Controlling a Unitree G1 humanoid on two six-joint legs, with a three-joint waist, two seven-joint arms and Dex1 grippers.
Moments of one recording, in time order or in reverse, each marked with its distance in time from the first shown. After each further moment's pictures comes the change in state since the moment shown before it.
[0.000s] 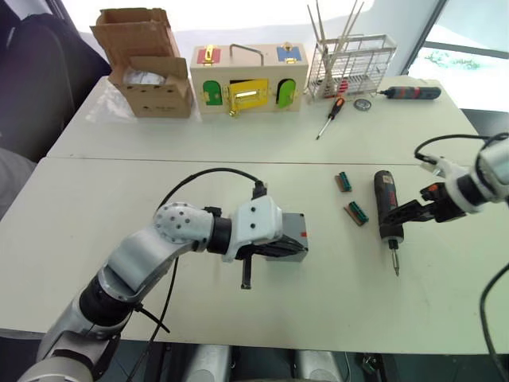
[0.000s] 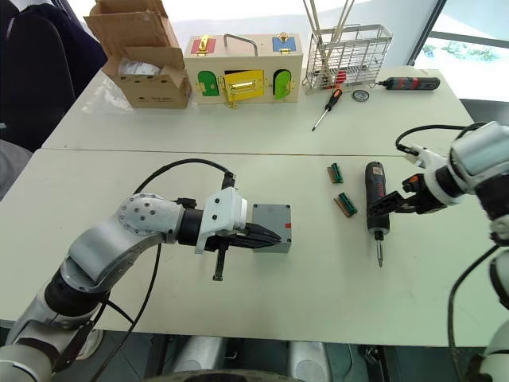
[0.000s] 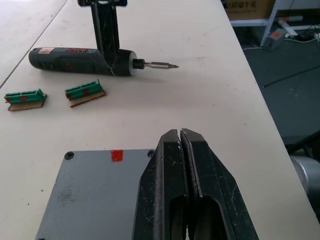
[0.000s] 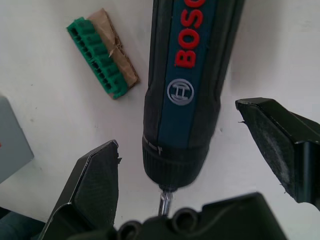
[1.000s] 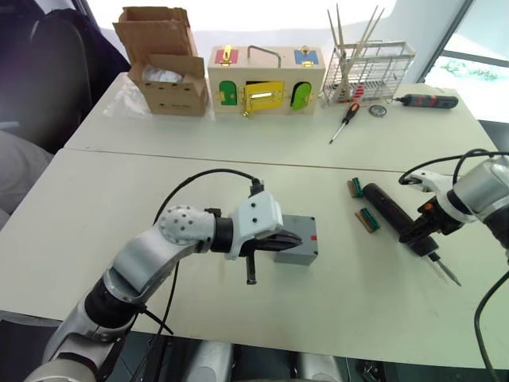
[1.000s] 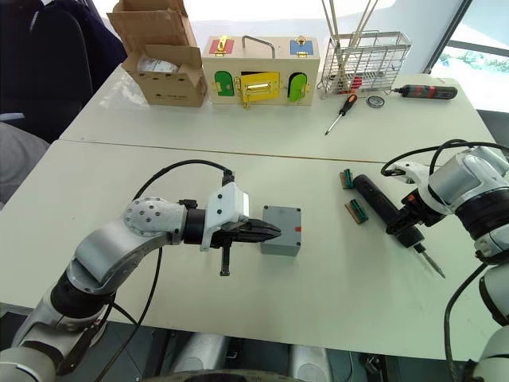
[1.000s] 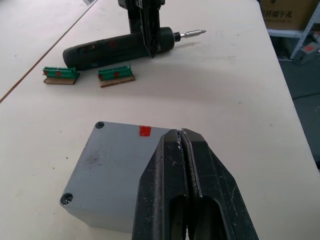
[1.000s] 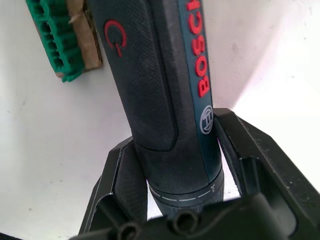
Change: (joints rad) left arm 0.019 -0.024 0.003 0.051 0.003 0.012 0.062; right arm 0.077 0.007 0.010 -0.007 -0.350 -0.323 0.208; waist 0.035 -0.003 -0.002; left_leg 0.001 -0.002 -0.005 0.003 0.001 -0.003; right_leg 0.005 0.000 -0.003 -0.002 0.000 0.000
